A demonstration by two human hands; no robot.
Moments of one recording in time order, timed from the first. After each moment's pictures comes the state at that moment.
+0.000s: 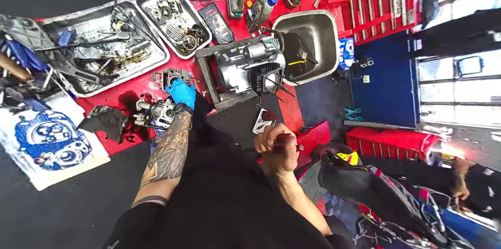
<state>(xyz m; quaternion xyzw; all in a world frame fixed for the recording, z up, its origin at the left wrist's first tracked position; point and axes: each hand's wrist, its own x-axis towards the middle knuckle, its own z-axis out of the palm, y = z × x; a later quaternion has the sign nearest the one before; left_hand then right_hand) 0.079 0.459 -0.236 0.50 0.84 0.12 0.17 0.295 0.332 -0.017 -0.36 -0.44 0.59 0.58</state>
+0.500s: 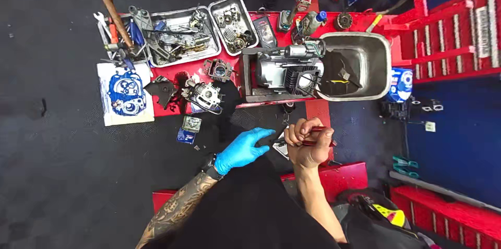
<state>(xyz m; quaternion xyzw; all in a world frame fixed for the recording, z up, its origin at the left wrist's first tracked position) 0.140 0.243 -0.069 0.58 0.43 0.34 0.60 0.319 0.301 -0.017 -0.28 -0.41 0.63 0.59</state>
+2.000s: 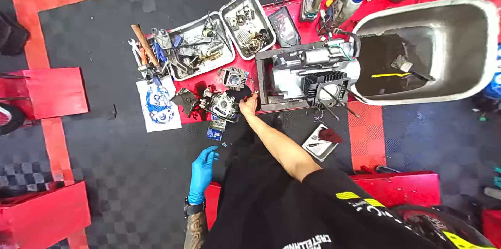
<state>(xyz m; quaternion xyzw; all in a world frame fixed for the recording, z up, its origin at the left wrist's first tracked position) 0.045 0.169 -0.104 0.29 0.80 0.29 0.43 0.142 0.420 -0.303 -0.74 -0.45 0.50 0.08</state>
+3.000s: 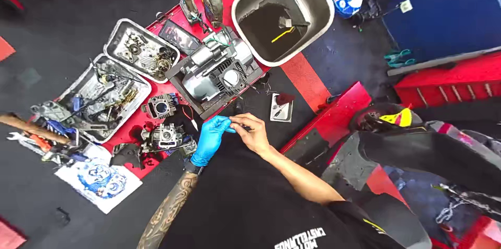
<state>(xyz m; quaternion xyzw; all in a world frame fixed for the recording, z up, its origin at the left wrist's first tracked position) 0.215 0.373 -0.105 0.44 0.45 0.35 0.70 0.390 0.336 -0.105 -0.56 -0.57 0.38 0.47</state>
